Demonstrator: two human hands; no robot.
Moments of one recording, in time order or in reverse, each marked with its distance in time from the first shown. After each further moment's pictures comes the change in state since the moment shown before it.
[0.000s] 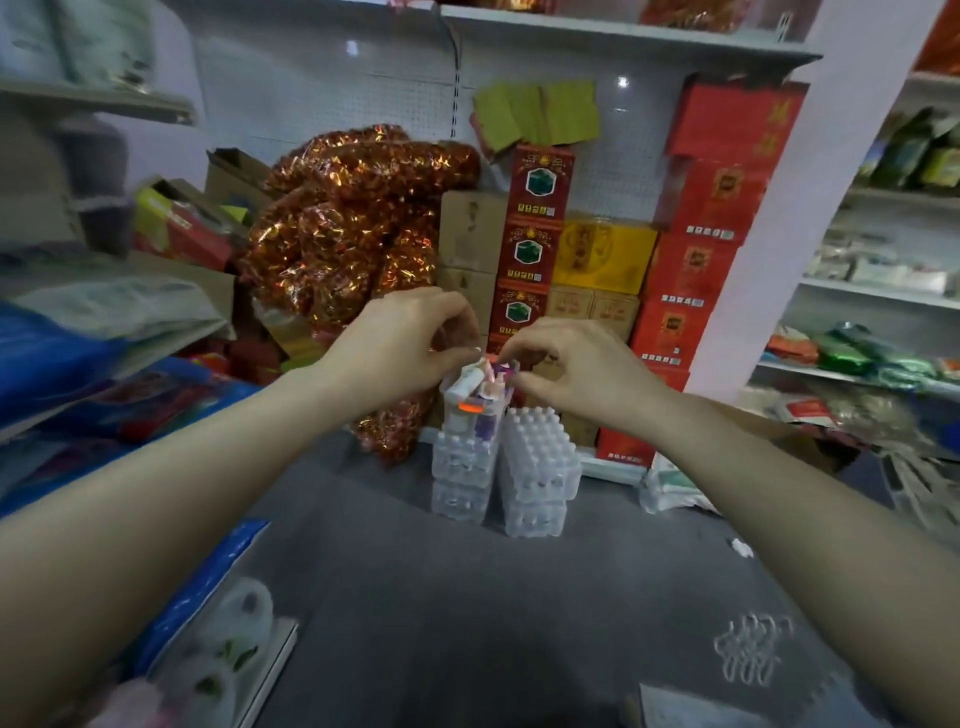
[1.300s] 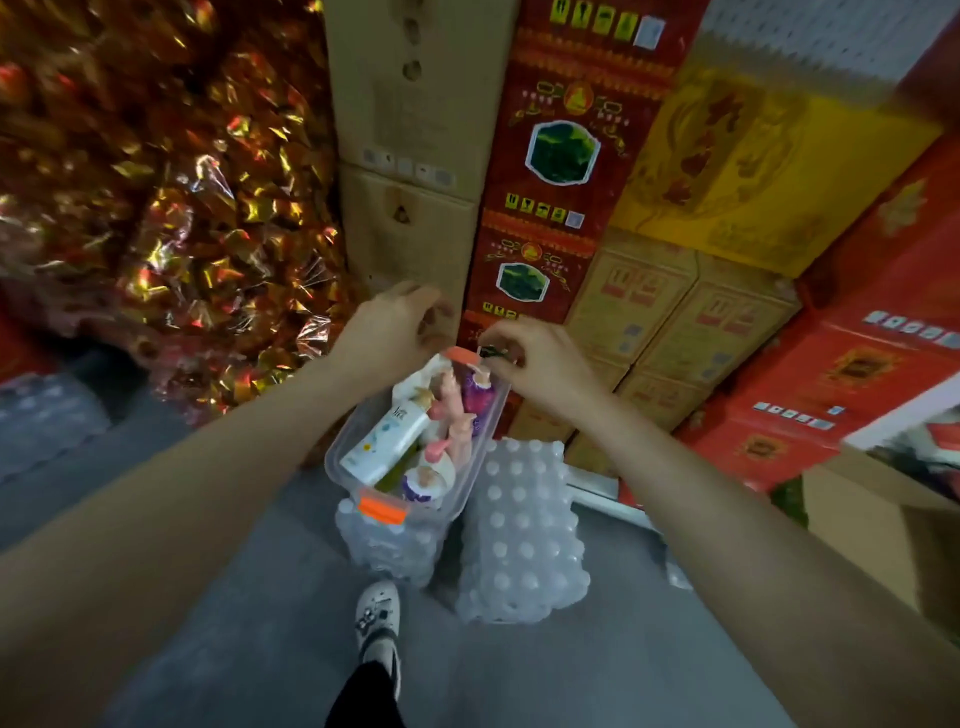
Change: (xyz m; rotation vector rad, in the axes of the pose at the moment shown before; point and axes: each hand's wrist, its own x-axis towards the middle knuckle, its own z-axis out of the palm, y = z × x) left_hand 0.571 -0.489 0.612 -0.089 -0.184 -0.412; right_hand 0.501 0.727 0.398 0.266 -0.243 0.244
